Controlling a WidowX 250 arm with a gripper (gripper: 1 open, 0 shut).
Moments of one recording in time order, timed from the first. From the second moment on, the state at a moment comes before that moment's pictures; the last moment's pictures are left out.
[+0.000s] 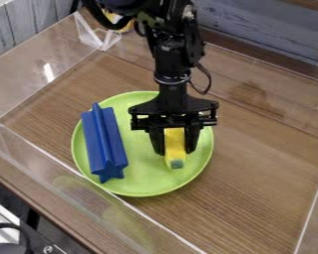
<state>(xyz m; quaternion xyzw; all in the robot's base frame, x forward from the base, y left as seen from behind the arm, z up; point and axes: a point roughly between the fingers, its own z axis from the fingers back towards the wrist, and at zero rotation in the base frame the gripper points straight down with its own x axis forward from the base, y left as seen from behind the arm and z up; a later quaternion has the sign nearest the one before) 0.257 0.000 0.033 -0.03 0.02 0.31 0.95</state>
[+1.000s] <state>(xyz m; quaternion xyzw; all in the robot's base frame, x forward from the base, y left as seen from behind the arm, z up) 0.252 -0.008 0.045 -0.03 0.05 0.29 0.96</state>
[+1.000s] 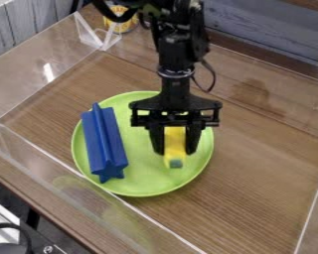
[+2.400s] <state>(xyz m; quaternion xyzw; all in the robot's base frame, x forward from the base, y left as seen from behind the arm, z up) 0.252 -0.061 0.067 -0.06 0.05 0.16 0.98</state>
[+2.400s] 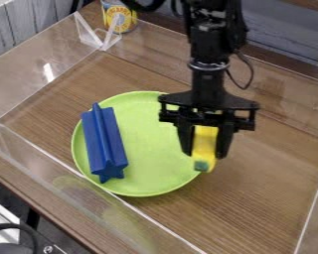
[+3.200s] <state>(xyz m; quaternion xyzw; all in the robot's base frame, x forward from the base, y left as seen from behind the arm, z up) 0.260 -0.089 0.046 -0.08 0.04 0.10 0.99</state>
